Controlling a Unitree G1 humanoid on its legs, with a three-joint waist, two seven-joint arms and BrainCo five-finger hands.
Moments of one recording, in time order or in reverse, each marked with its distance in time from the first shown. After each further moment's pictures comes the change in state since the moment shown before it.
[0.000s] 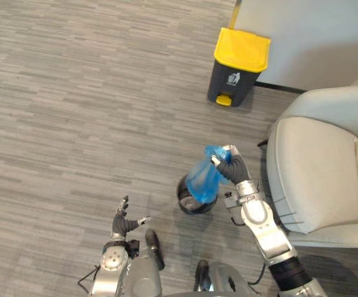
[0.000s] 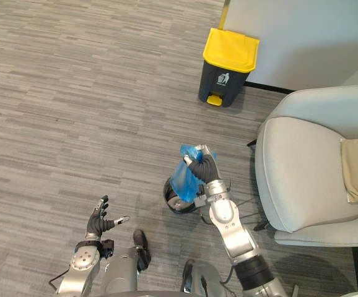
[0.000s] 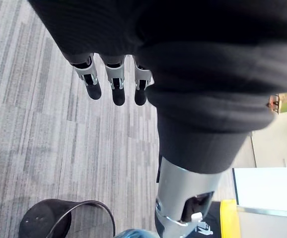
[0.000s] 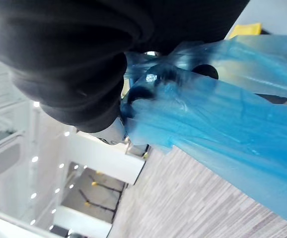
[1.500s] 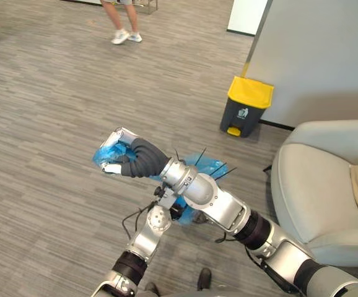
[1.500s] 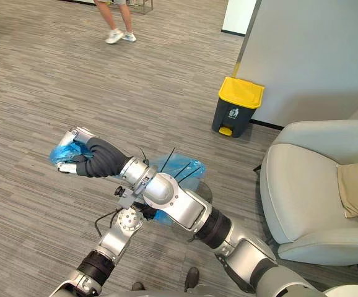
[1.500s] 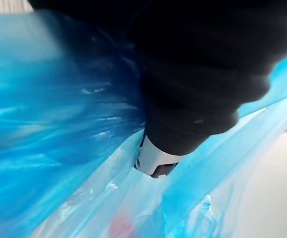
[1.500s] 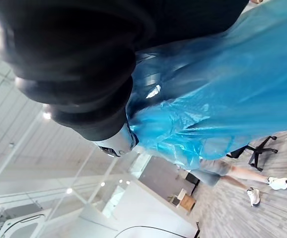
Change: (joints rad) left arm -0.360 -0.042 -0.313 0.072 0.125 -0.020 0.102; right arm -0.416 0.178 0.453 -0.033 0.205 0.020 0.173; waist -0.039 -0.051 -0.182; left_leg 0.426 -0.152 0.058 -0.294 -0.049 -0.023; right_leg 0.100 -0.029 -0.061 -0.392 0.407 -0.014
